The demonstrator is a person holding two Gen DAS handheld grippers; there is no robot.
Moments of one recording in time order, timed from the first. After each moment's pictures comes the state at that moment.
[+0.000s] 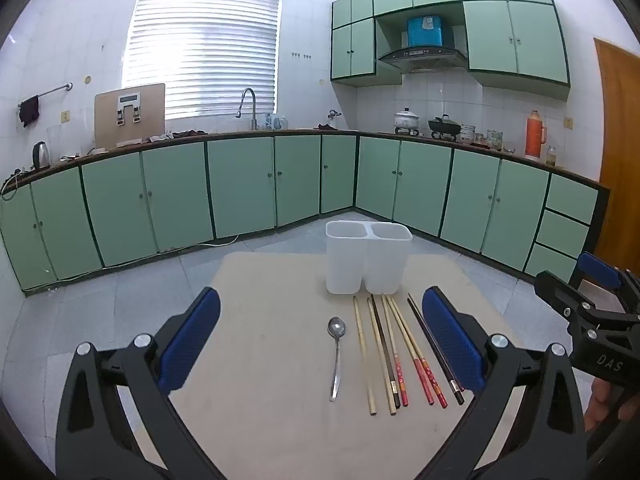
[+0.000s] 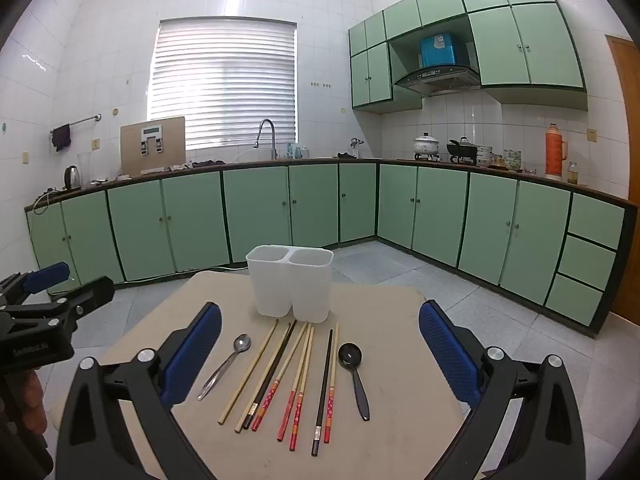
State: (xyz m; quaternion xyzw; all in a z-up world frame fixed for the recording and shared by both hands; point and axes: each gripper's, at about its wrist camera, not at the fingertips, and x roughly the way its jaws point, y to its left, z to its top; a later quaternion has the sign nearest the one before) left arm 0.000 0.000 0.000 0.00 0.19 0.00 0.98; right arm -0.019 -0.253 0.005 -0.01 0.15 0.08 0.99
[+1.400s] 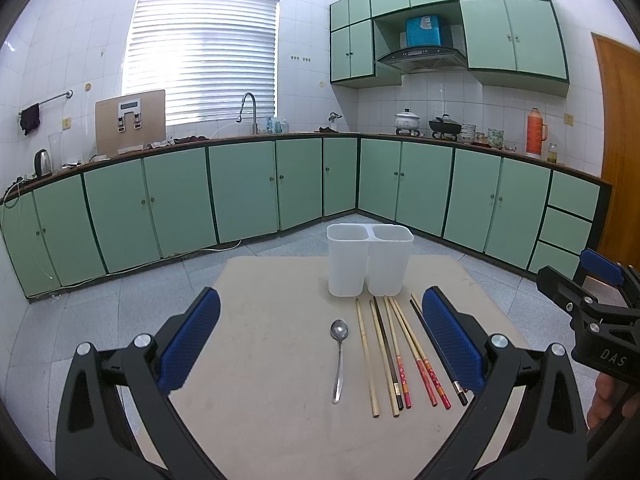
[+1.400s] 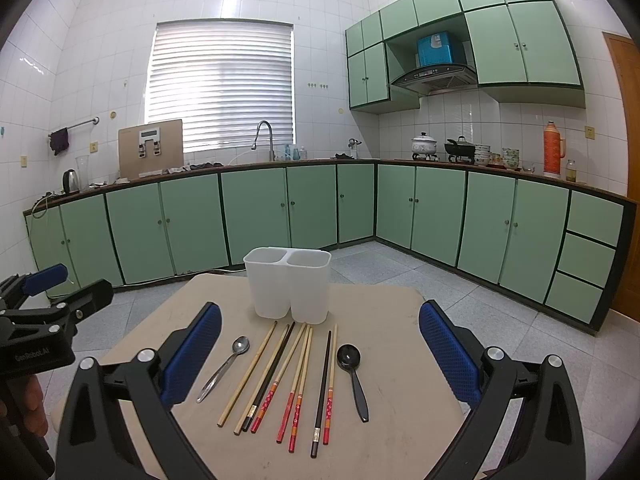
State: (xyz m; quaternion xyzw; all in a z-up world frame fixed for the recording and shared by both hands) left arm -0.003 -0.001 0.006 0.00 0.18 0.00 0.98; right arm -0.019 -0.254 0.005 0.00 0.15 0.08 0.99
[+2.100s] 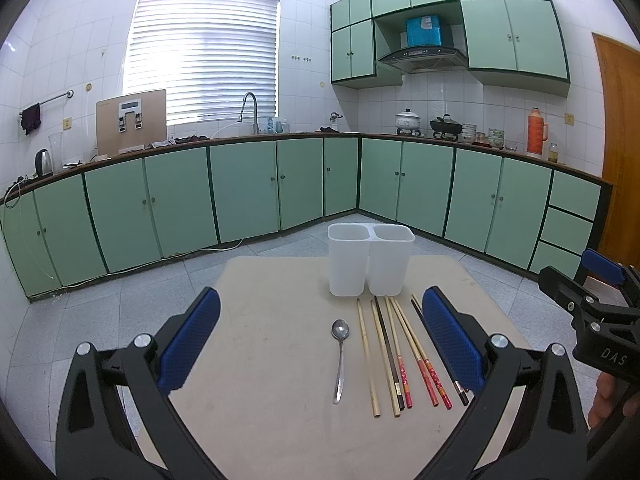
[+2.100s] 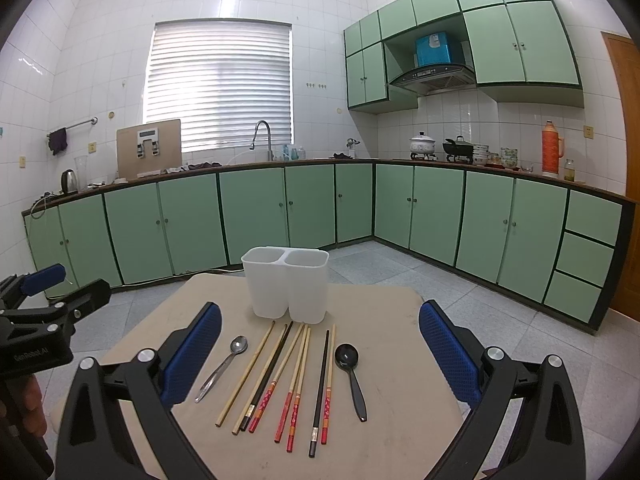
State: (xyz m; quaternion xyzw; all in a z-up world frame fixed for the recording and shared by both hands) left arm -0.003 -0.003 0.006 0.00 0.18 0.00 0.98; right arm -0.019 -0.256 0.006 0.00 0.15 0.08 0.99
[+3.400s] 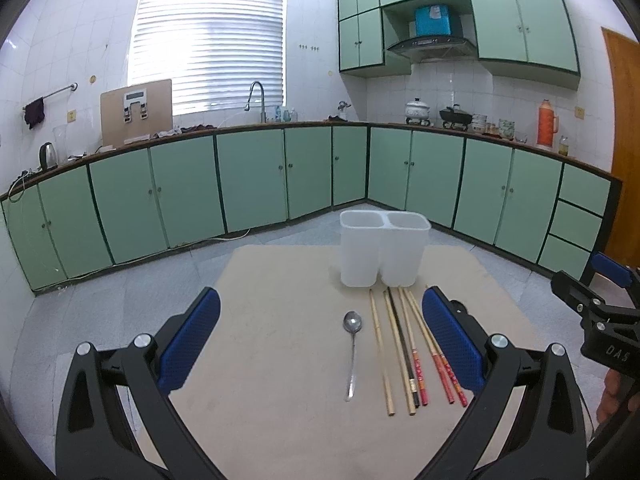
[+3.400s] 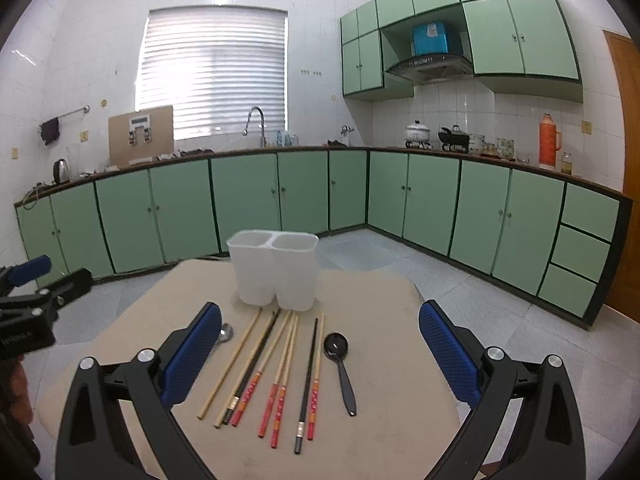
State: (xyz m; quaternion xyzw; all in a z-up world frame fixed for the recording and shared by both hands) left arm 0.015 0.011 -0.005 0.00 0.21 0.02 0.98; right arm 0.008 -0.284 -0.027 -0.01 0.18 0.07 0.98
